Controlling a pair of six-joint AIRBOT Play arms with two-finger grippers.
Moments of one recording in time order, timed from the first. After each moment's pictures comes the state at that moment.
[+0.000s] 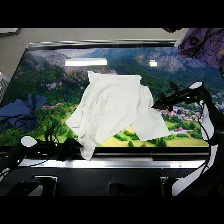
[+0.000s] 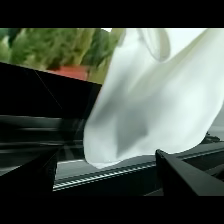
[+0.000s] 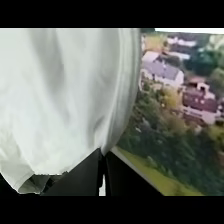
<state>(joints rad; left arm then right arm) -0.06 -0.95 0.32 0.70 -1.04 -1.66 -0.26 -1.94 1.58 -0.80 1.47 1.32</state>
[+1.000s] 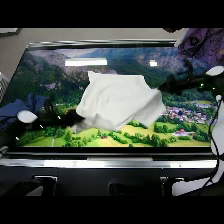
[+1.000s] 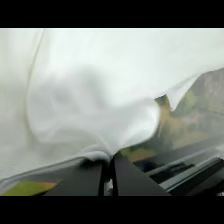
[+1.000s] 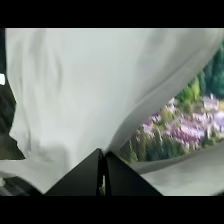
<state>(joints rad) -0.13 -1.10 0.80 0.64 -0.91 -1.52 -0.25 -1.69 1.66 -0.72 1.38 1.32</state>
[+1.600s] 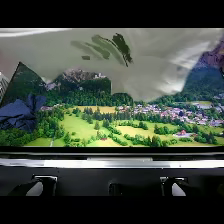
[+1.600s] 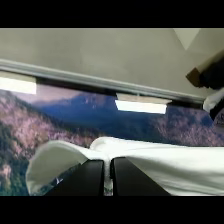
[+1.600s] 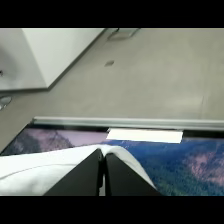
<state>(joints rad) 0.23 -0.99 1.93 1.07 -1.22 -1.59 -0.25 -1.05 2.08 -0.86 1.17 1.47</state>
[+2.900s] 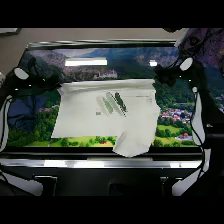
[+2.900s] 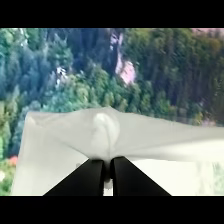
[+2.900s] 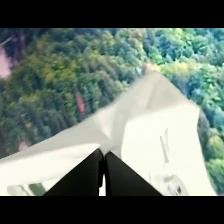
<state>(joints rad) 0.09 -1.78 1.62 1.12 -0.95 -1.65 -0.04 -1.91 1.87 -1.17 1.00 1.91</state>
